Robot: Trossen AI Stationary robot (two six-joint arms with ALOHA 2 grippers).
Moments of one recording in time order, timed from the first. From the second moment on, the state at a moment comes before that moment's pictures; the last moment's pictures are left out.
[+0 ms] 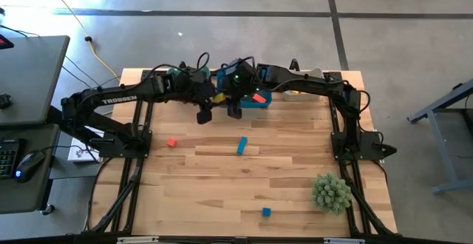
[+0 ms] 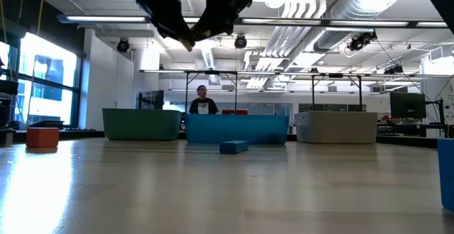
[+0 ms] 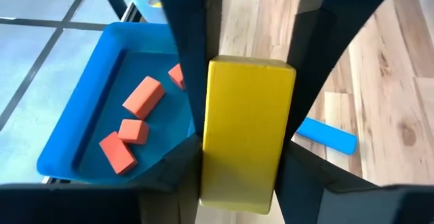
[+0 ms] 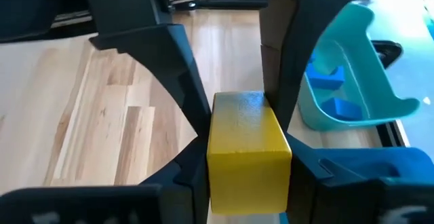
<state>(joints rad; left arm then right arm) 0.45 1.30 1.09 -0.51 0.04 0.19 -0.25 1.96 1.91 -0.69 -0.17 -0.20</state>
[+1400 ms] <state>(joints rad) 0.64 1.30 1.09 -0.50 -0.07 0.13 -0.56 1.96 1.91 -1.20 0.43 0.05</state>
